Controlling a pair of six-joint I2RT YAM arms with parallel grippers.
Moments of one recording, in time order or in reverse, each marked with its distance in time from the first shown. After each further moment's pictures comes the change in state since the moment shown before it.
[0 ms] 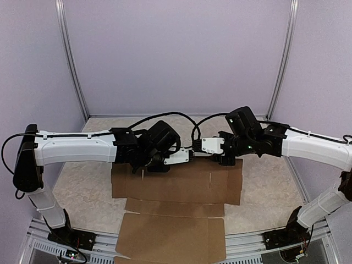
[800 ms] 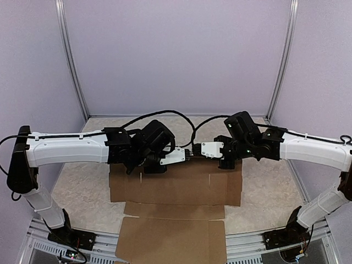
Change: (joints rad) left arm -0.003 -0.063 -0.041 -0.019 0.042 -0.061; right arm 0.001 0.011 -0.049 0.044 0.006 0.010
